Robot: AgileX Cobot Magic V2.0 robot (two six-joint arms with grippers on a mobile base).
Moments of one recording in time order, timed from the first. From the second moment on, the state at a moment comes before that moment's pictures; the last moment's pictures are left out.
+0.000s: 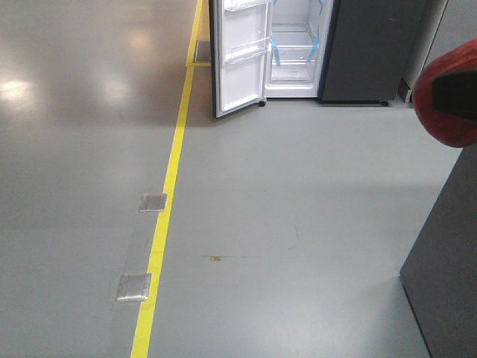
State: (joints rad) left arm -0.02 -0.01 0.03 0.01 0.13 -0.11; right arm 0.01 0.93 -1.36 0.63 1.11 -0.63
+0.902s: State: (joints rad) left arm -0.02 -0.01 0.03 0.01 0.13 -0.11; right arm 0.01 0.93 -1.36 0.63 1.11 -0.63
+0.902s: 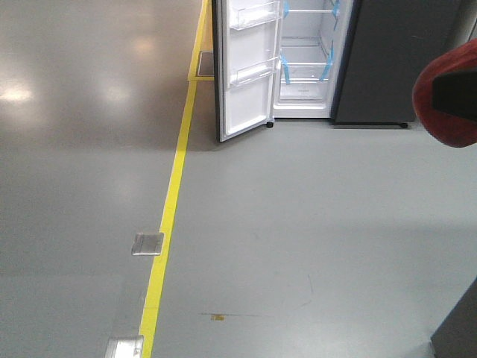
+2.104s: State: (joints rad) left arm -0.02 -0.01 0.03 0.01 0.13 -0.11; right arm 0.01 0.93 -1.36 0.63 1.11 -0.63
